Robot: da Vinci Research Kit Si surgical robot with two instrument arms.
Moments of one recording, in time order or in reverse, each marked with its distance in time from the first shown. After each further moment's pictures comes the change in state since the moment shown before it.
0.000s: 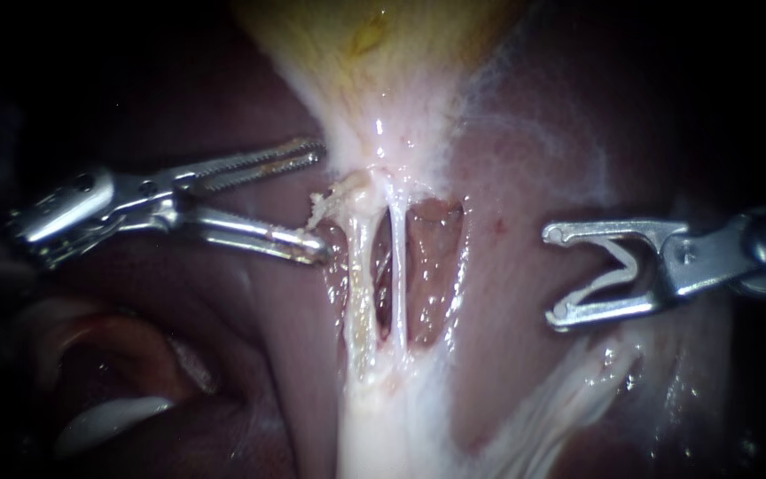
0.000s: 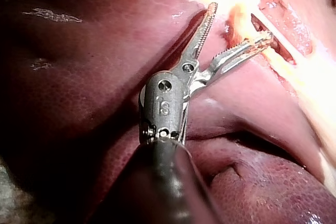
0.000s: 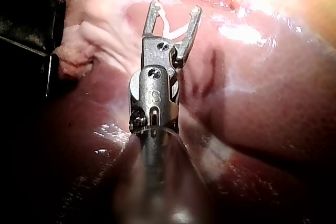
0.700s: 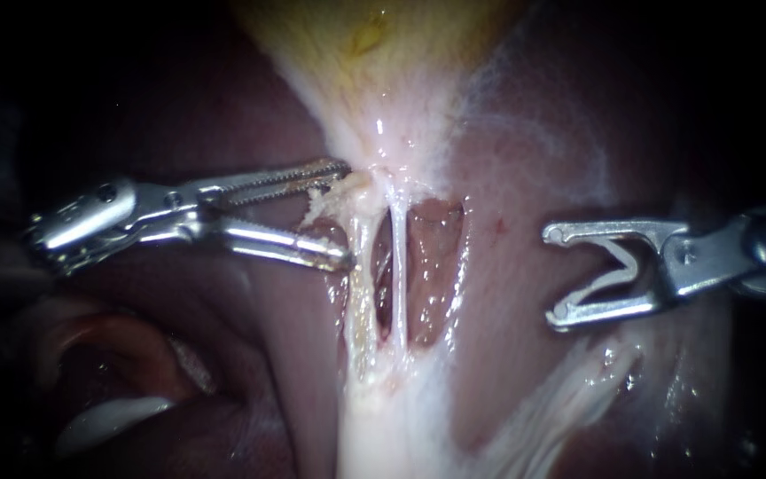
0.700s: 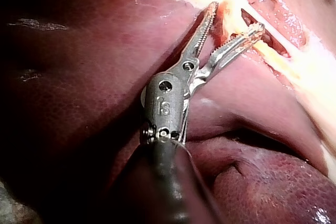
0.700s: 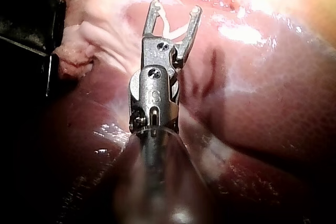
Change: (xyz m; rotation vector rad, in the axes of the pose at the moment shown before) right arm 0.000 0.000 0.000 0.000 0.000 0.000; left arm 0.002 0.000 0.001 -0.009 0.072 0.004
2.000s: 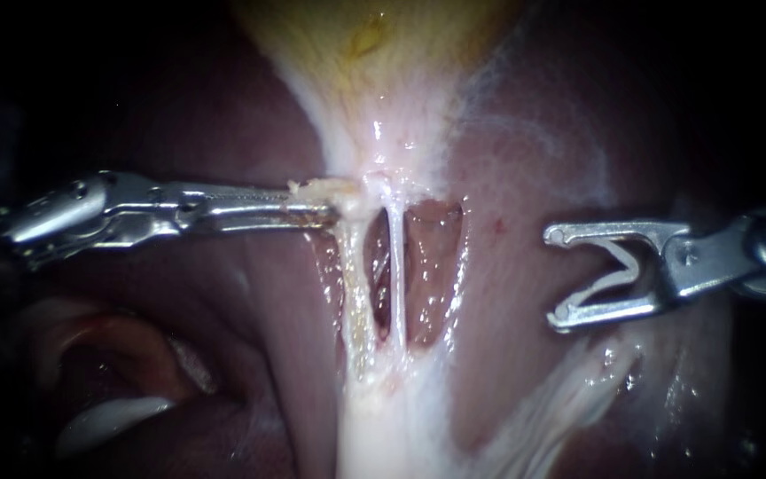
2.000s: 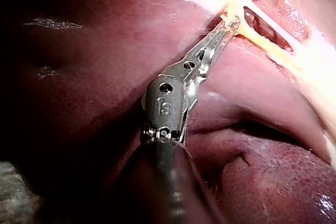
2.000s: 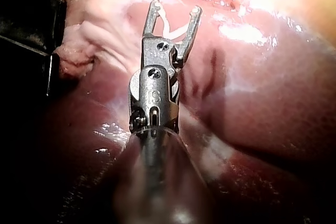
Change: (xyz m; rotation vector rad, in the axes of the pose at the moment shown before) right arm 0.000 0.000 0.000 0.001 0.000 0.000; left arm -0.002 0.000 -0.005 0.001 0.068 -0.076
